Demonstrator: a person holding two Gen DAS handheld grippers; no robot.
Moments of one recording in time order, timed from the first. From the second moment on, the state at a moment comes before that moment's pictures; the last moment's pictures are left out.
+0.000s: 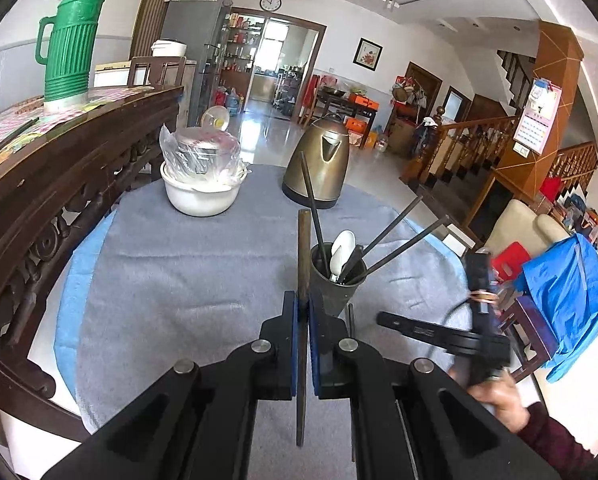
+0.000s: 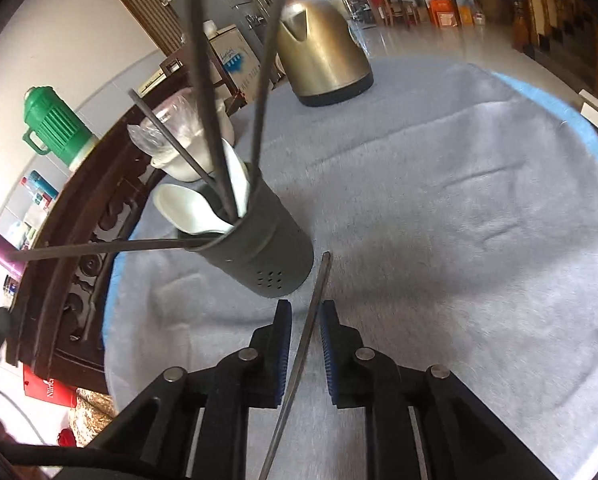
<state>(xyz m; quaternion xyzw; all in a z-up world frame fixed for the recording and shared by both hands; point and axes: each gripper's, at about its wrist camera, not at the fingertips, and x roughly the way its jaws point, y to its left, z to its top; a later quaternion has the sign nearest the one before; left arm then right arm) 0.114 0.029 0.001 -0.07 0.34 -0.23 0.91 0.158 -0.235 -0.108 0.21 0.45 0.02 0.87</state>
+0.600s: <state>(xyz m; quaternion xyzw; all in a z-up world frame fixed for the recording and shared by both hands) 0.114 0.039 -0.008 -0.08 0.35 -0.23 0.91 0.204 -0.218 -0.165 0.19 0.46 0.00 0.87</state>
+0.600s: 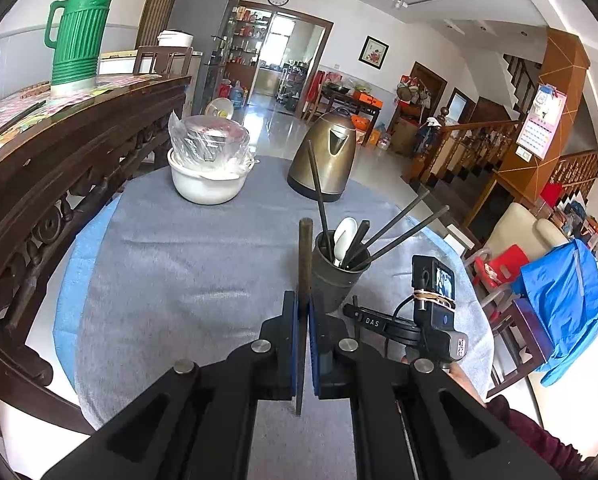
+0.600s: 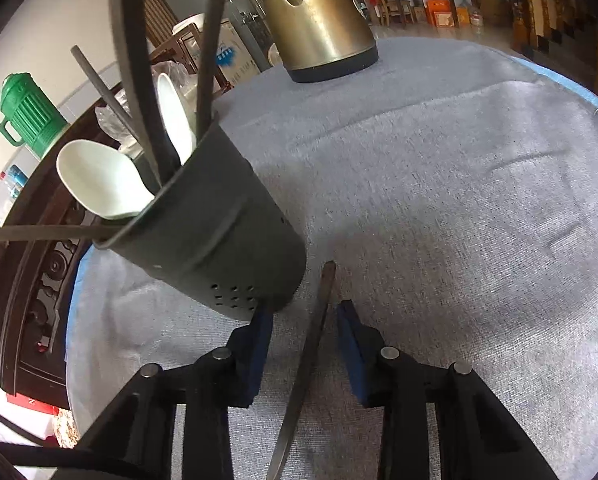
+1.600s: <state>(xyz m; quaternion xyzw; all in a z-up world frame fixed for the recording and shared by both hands) 0.108 0.044 0.016 -0.08 0.32 -0.22 0.92 0.132 -0.231 -0.069 0.22 0.36 0.03 0.91</state>
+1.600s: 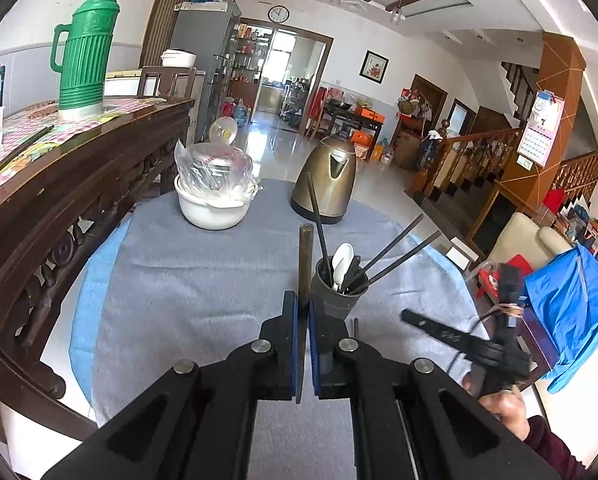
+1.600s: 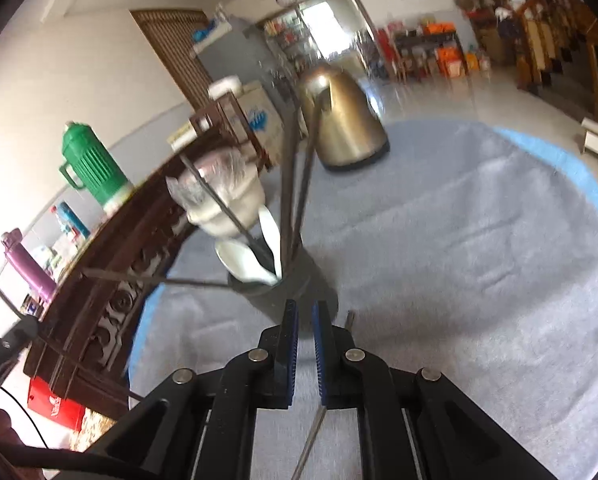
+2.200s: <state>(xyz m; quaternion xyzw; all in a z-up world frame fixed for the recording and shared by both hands) 0.122 0.044 0.000 -0.09 0.34 -0.22 0.91 0.196 -0.222 -0.157 0.22 0.48 -0.01 0.85</state>
